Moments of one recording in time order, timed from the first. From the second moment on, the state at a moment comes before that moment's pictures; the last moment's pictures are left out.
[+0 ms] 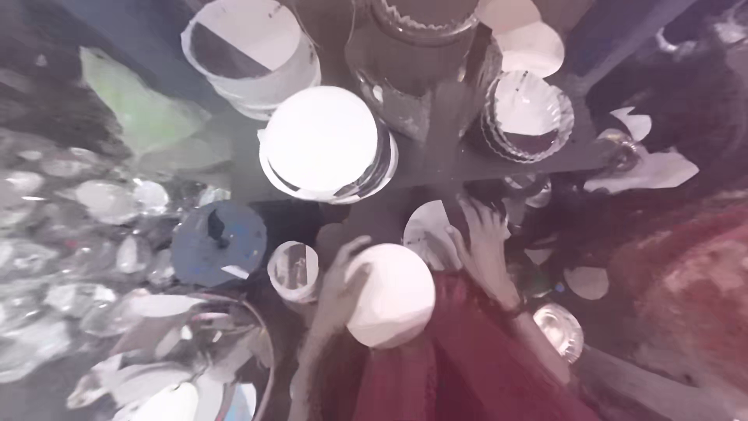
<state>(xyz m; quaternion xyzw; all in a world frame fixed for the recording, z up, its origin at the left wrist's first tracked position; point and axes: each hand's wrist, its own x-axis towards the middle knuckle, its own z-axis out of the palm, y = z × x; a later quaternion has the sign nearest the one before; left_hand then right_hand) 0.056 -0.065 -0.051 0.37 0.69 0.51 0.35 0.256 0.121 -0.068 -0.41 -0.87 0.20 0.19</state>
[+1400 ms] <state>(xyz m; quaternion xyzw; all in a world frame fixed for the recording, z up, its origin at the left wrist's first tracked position) 0.005 -0.097 -0.028 0.09 0.68 0.73 0.07 0.034 0.167 0.039 -0.20 -0.95 0.10 0.22</state>
